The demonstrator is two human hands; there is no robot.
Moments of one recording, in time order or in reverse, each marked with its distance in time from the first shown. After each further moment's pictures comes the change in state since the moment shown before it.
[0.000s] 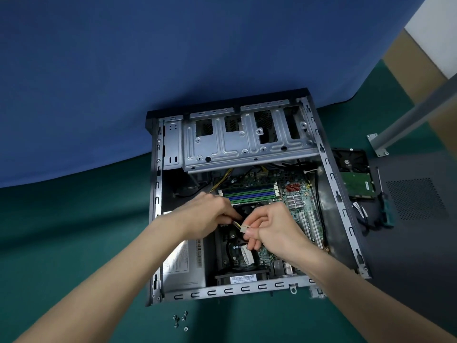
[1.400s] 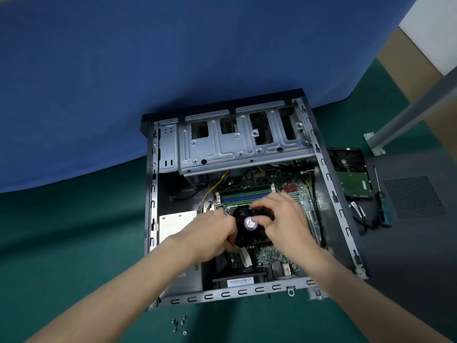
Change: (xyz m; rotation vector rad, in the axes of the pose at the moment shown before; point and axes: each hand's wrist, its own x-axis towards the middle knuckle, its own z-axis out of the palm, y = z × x) left_hand -0.005 0.028 0.021 0.106 0.015 -0.071; right_hand 0.009 0.015 -0.012 -0.488 0.315 -0.266
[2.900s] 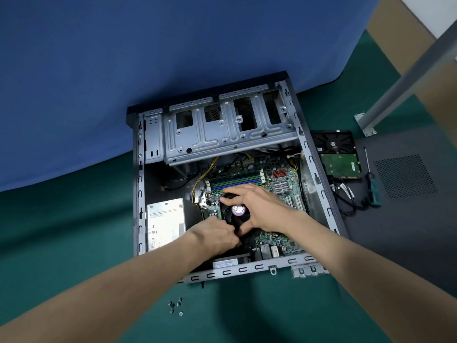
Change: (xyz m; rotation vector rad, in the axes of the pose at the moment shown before) left_hand 0.030 0.027 0.042 0.641 -0.333 0.269; right_hand 0.030 0.027 0.010 -0.272 -0.527 -0.273
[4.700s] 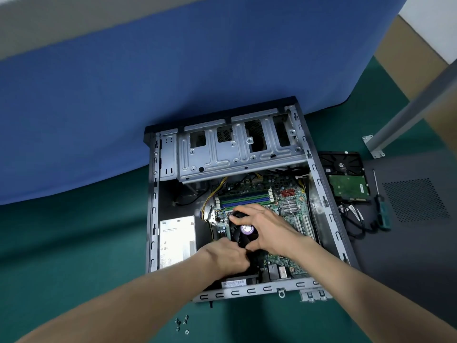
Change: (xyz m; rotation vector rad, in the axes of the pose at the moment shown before) left_hand -0.010 0.006 -0.015 0.008 -0.064 0.057; right_hand 0.000 0.000 0.006 0.084 0.022 0.020
